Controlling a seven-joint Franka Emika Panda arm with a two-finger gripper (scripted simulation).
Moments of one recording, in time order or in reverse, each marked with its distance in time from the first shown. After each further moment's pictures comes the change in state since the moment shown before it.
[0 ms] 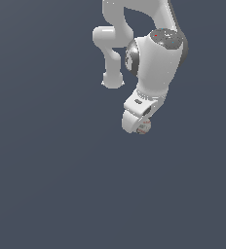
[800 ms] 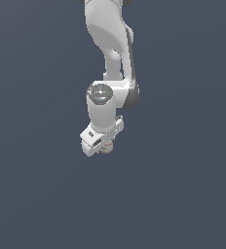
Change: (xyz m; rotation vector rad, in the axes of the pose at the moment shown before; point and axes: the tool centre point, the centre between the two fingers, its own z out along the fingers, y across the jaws) arm -0.085 0.121 0.124 0.002 -0.002 0.004
